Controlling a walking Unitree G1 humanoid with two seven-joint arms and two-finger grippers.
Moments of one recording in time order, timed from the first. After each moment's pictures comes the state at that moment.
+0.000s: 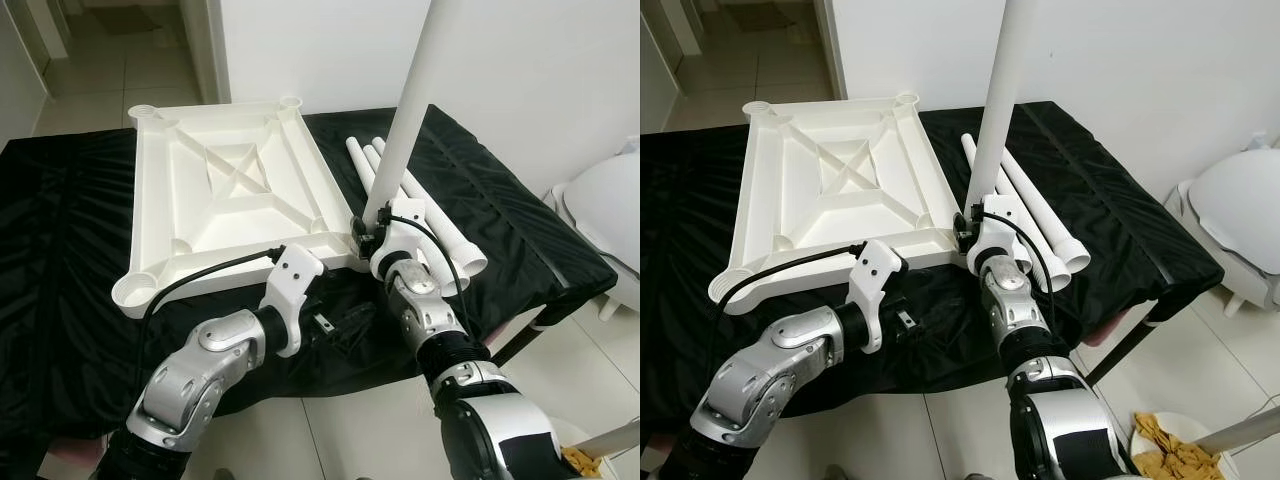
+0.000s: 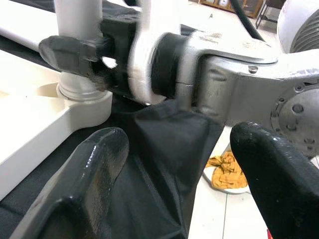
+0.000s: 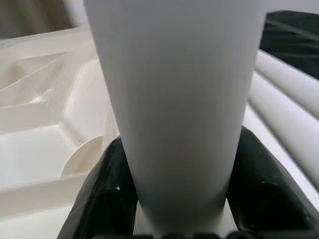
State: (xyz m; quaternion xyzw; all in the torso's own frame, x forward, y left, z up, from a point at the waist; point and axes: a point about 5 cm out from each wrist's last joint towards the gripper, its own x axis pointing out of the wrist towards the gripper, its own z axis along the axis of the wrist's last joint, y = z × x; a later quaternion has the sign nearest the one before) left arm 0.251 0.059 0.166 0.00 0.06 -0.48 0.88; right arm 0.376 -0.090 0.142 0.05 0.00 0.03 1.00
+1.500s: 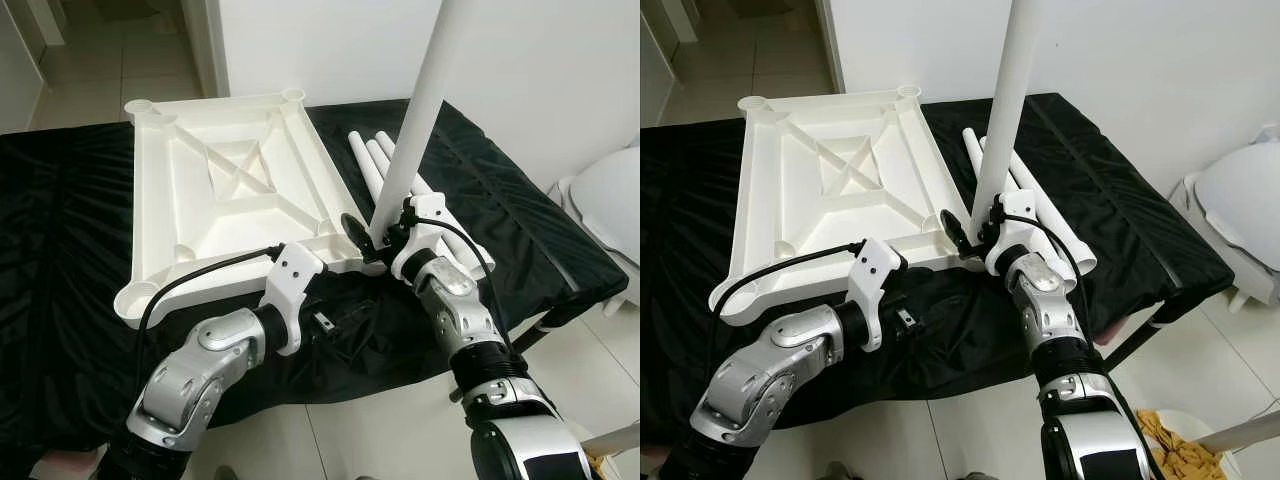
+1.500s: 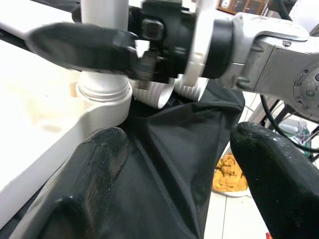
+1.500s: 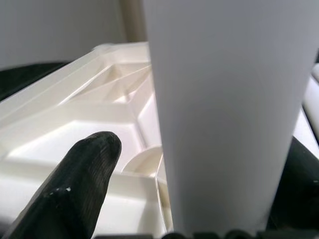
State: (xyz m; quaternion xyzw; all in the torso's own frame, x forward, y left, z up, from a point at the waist) left arm 0.252 0.059 0.169 -0.01 0.06 -0.48 0.88; right arm 0.358 -0.133 0.160 0.00 -0.06 0.28 0.96
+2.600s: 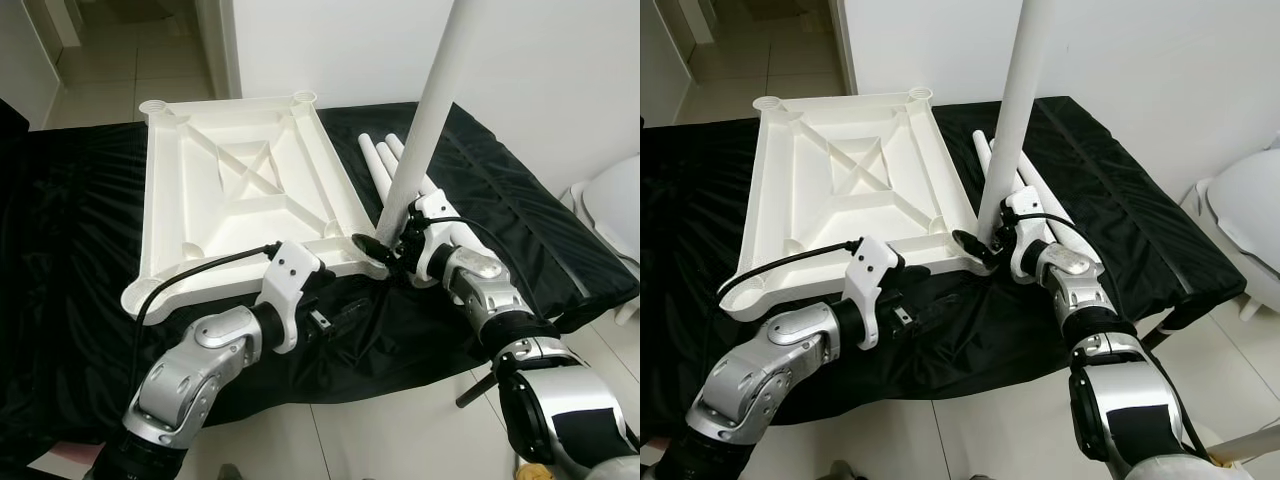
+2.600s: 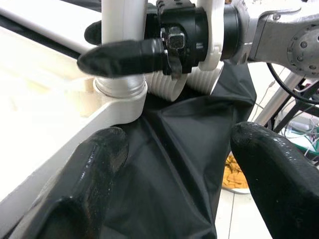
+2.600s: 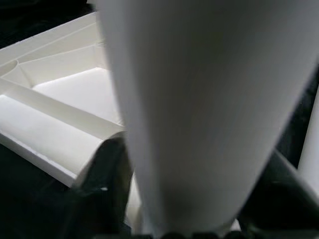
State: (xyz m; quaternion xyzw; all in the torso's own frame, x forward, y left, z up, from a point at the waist) left arm 0.252 0.064 0.167 0.00 0.07 -0.47 0.88; right arm 0.374 -0.153 0.153 -0.08 0.01 0.38 0.92
